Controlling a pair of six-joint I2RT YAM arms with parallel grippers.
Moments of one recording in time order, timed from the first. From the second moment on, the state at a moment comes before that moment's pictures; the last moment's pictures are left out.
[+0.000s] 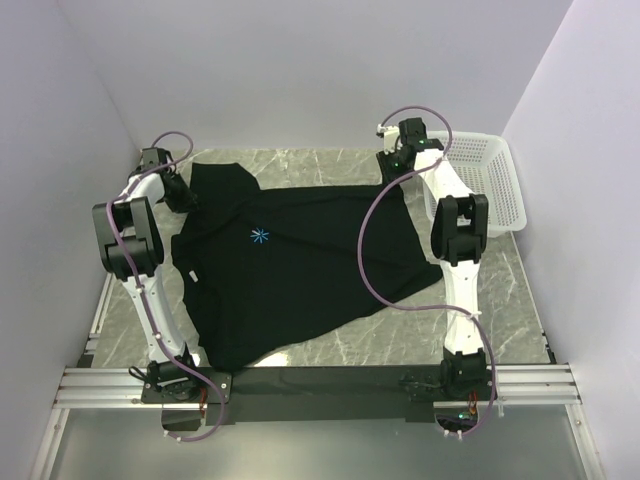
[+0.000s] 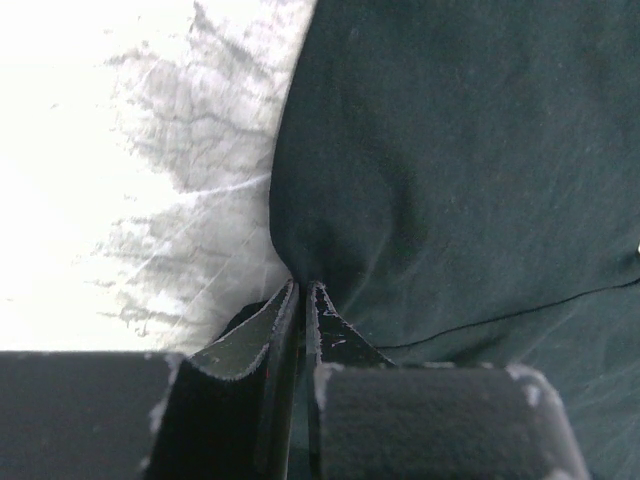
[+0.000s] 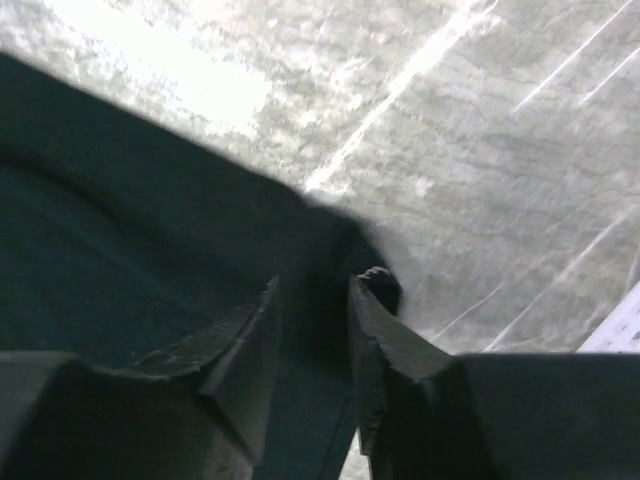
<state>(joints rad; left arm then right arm) 0.21 2.20 1.67 -0.49 0.19 -0.40 0.12 2.45 2.22 -0.75 -0.20 -0.27</state>
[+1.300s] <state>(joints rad) 0.23 2.15 1.59 -0.47 0.21 -0.38 0.12 2.60 2.39 -0.77 -0.10 -0.19</state>
